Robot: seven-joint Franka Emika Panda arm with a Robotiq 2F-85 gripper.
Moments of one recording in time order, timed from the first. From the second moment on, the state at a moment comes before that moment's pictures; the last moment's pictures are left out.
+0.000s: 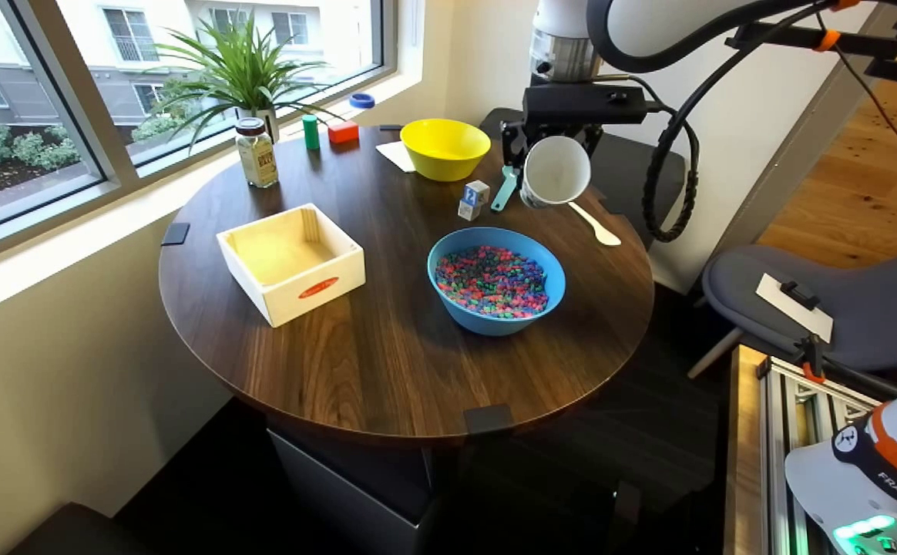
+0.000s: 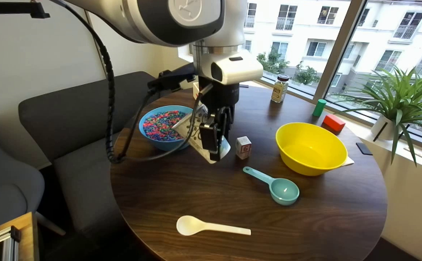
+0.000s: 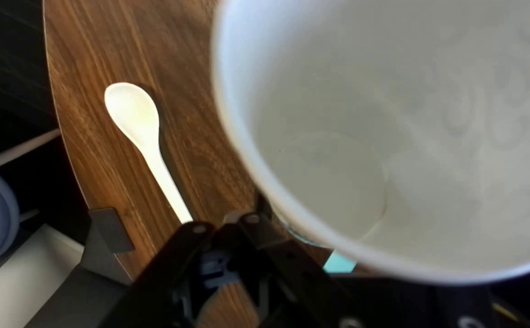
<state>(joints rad) 0.01 0.06 -0.03 -1.94 -0.19 1.99 1.04</state>
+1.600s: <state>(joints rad) 0.29 0.29 0.12 -1.71 -0.83 1.55 1.58</state>
